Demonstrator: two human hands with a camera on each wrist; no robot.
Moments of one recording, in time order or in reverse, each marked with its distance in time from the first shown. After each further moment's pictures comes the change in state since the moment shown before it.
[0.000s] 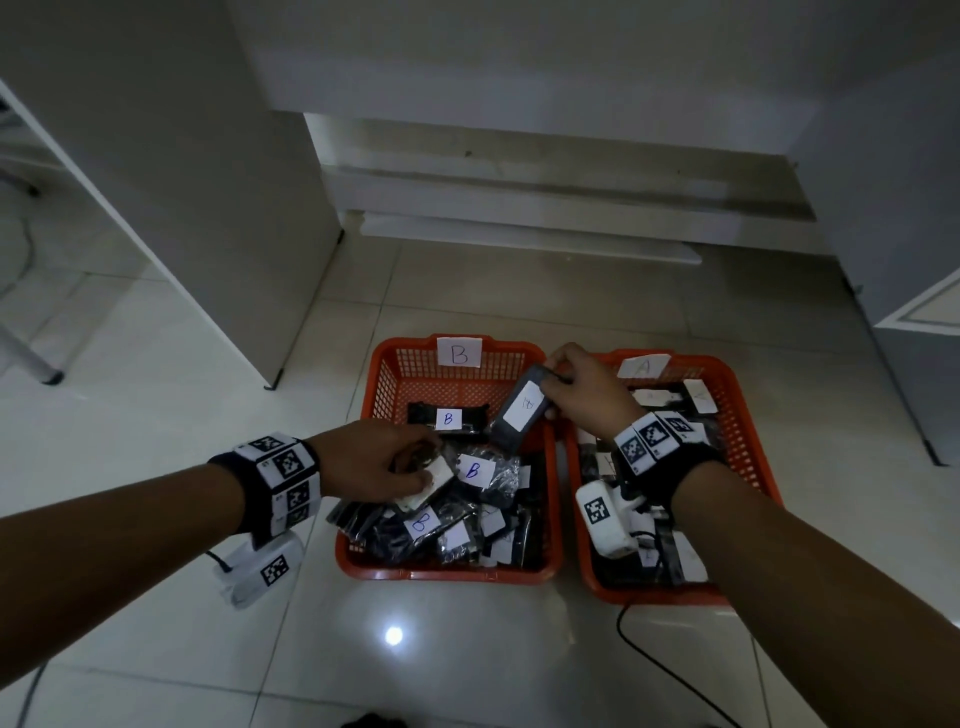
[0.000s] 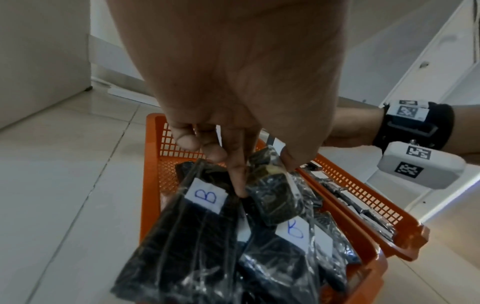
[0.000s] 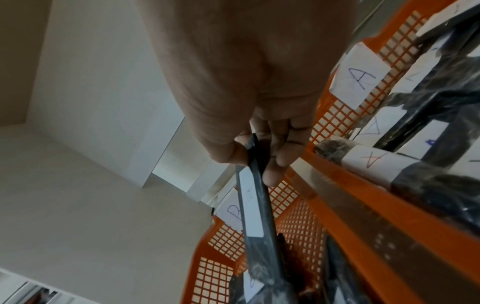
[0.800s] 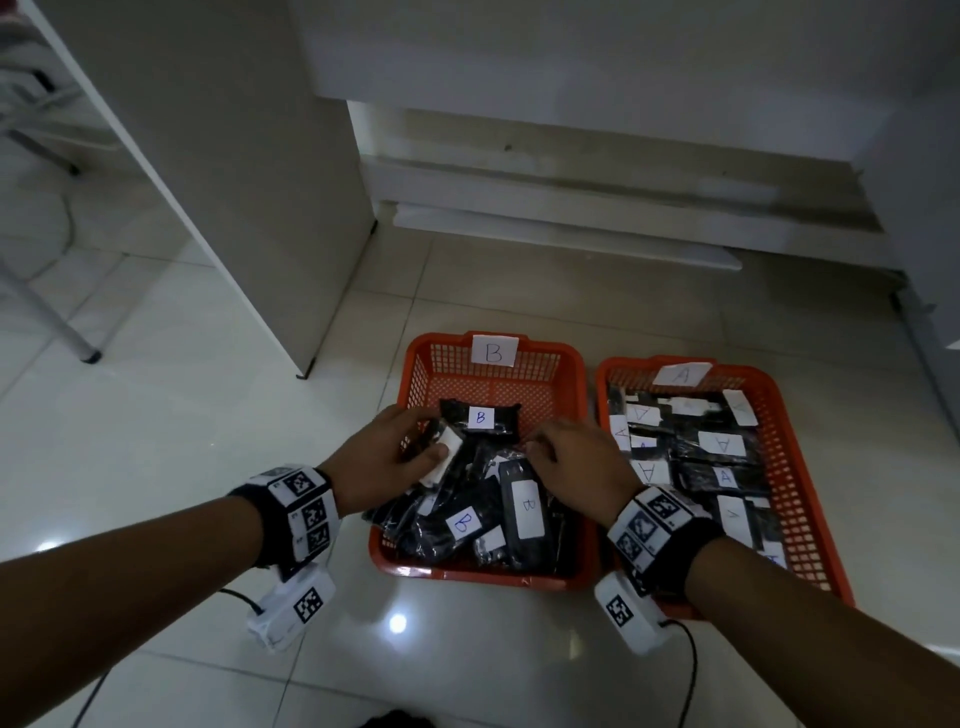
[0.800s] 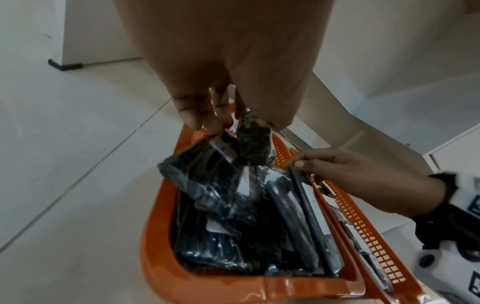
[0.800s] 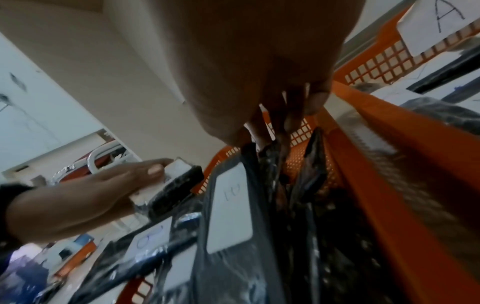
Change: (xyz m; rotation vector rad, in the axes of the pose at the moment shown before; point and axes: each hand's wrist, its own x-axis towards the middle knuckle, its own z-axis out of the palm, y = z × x) left_hand -0.018 -0.030 0.032 -0.259 0.432 -0.138; right_hand -0.047 0.006 0.068 -0.579 -0.093 -0.199
